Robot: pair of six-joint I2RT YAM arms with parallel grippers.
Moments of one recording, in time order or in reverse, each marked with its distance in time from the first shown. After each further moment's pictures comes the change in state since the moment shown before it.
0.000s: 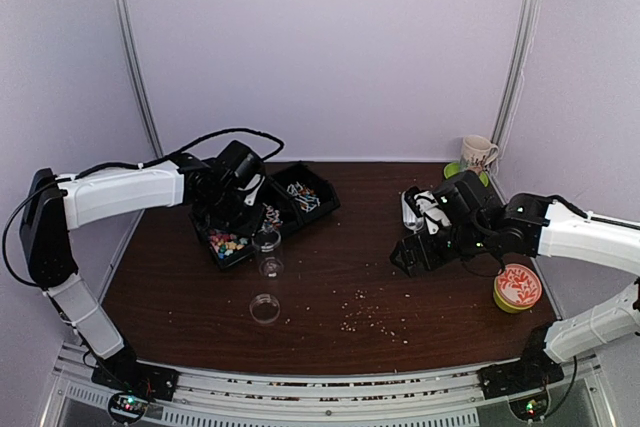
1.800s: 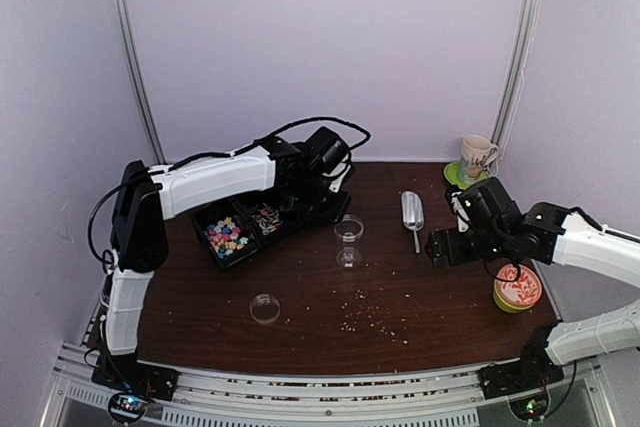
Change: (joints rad) left arm -0.178 0.524 0.706 -0.103 0.127 -0.013; right arm -0.140 -0.121 -0.120 -0.030 0.182 0.080
